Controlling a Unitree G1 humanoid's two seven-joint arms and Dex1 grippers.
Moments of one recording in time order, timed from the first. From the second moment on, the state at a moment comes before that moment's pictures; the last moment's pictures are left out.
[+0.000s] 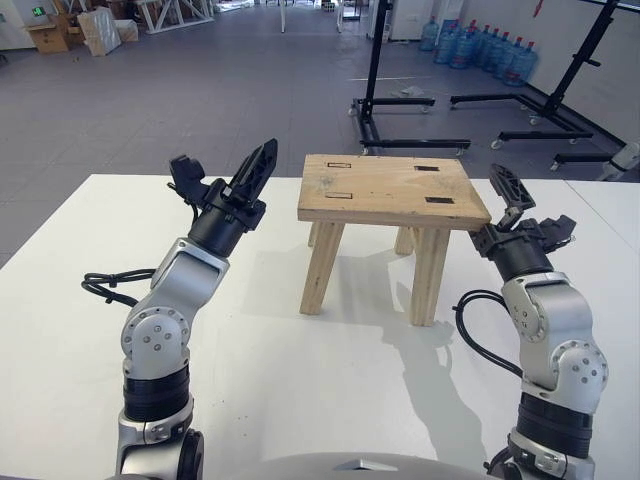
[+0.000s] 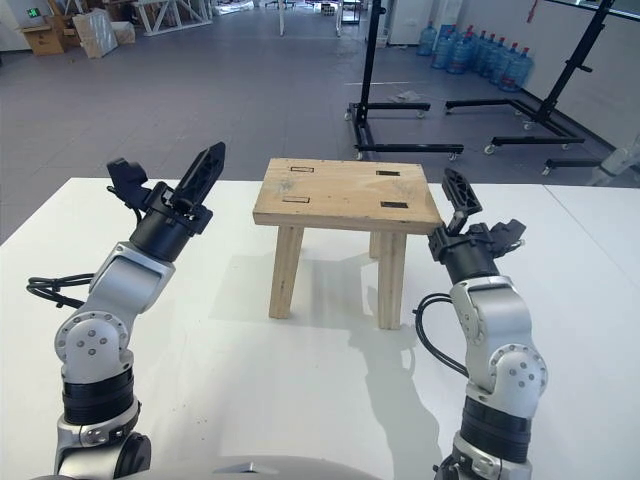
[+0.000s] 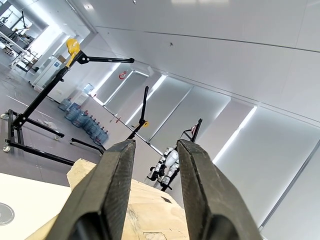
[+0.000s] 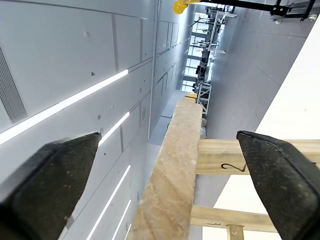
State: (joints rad) left arm -0.30 0.16 0.13 -0.48 -1.23 0.52 0.00; right arm -0.13 -0.21 -0.40 -0.36 1.83 0.34 -0.39
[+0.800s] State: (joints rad) left arm -0.08 0.25 0.07 -0.56 -1.13 0.47 -0.53; right arm 0.15 -0.36 -0.31 -0.46 1.48 0.72 0.64
